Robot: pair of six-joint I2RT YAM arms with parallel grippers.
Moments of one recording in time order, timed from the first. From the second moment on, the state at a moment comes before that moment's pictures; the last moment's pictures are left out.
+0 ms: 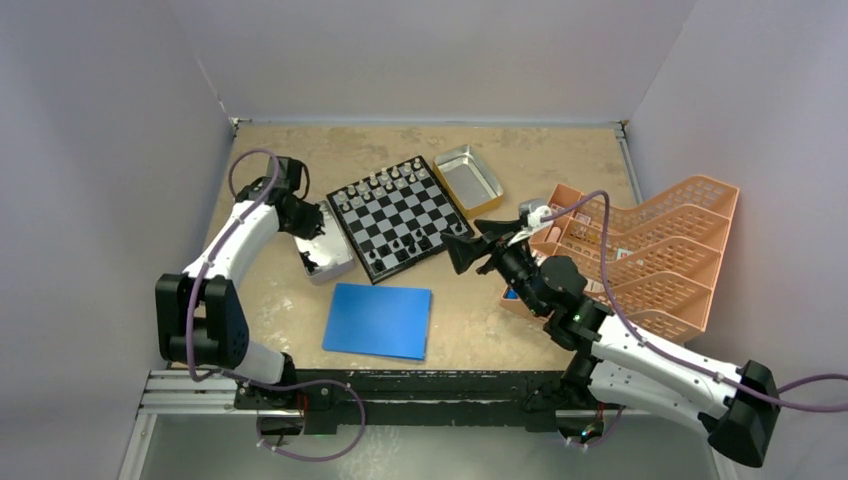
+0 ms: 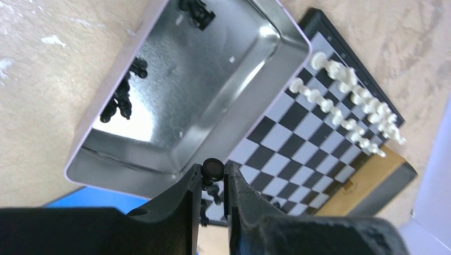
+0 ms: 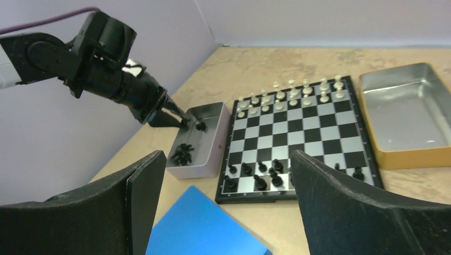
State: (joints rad) left arm -0.09 1.51 1.12 -0.74 -0.13 -1.28; right arm 0.92 0.79 0.54 0.36 0.30 0.38
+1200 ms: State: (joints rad) left arm -0.09 1.21 0.96 -0.67 0.37 -1.38; right arm 0.95 1.70 0.81 1.01 0.05 0.65
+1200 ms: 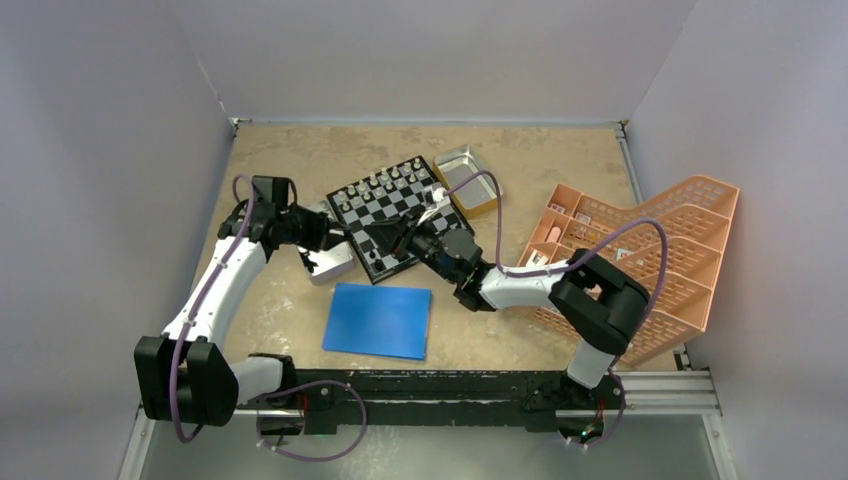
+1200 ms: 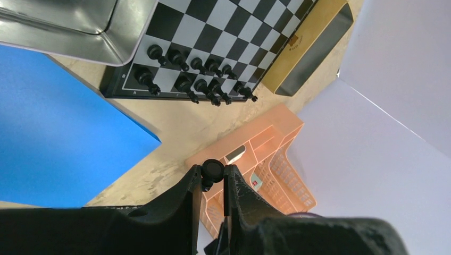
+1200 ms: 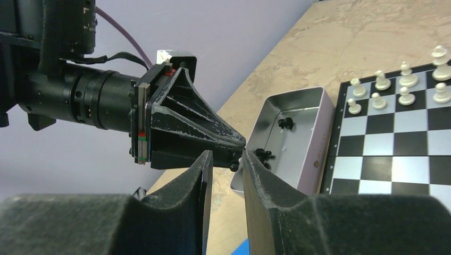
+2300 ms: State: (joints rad) left arm -0.09 1.16 0.95 -0.63 0.48 -1.44; right arm 1.02 1.81 0.88 1.05 0.15 0.69
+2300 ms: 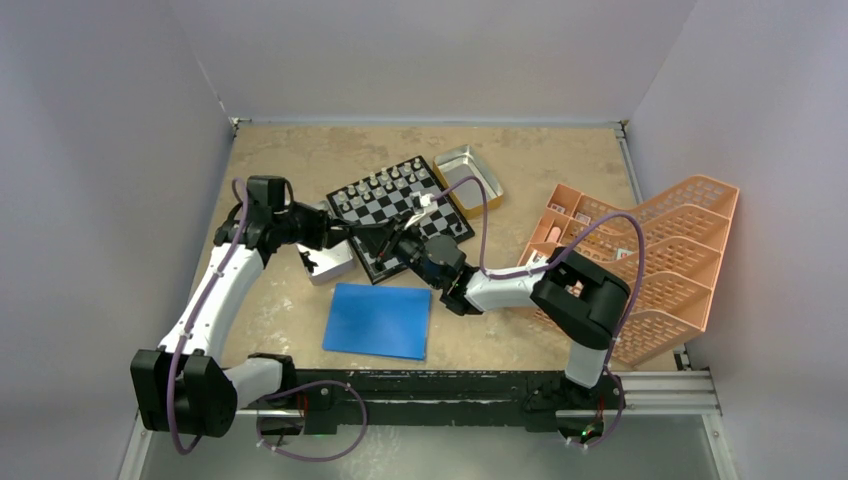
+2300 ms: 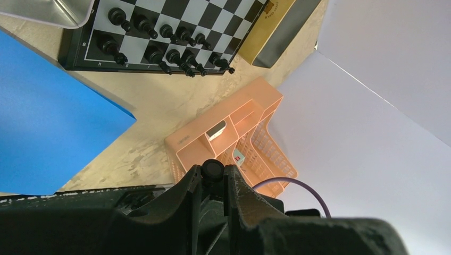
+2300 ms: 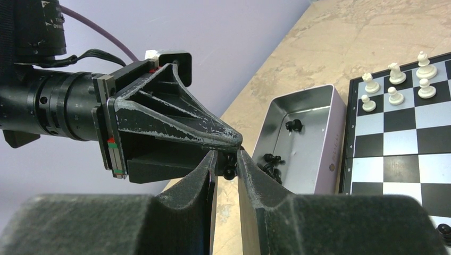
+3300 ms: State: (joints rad) left arm -0.08 1.11 0.94 -0.60 0.48 -1.45; right arm 1.02 1.78 0.87 1.02 0.16 0.68
